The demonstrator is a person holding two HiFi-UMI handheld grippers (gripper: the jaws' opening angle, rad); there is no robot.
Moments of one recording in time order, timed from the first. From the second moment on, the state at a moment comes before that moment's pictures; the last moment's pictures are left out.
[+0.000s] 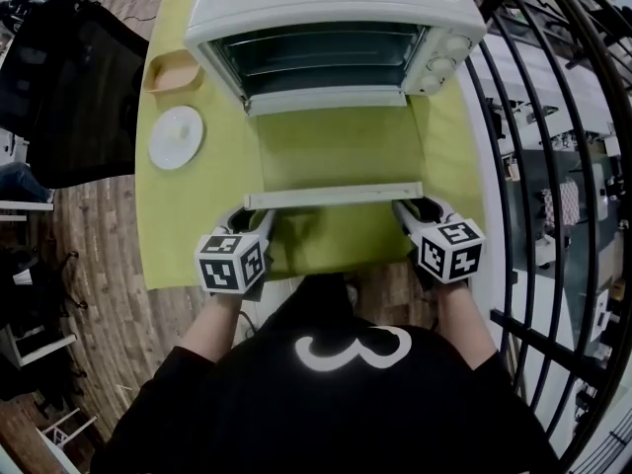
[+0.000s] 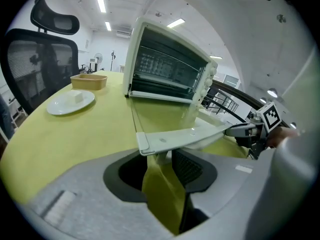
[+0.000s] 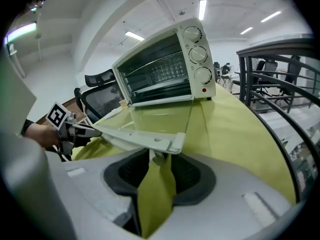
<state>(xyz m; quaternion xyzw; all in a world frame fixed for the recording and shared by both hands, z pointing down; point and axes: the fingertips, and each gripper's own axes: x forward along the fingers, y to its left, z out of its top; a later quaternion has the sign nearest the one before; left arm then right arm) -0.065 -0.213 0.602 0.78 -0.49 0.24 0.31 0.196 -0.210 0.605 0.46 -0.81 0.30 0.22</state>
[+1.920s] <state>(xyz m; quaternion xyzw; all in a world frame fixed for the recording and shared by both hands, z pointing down) -0.069 -0.219 0.500 0.79 -0.52 0.17 0.29 0.196 -0.217 0.504 0.46 -0.83 0.24 0.18</state>
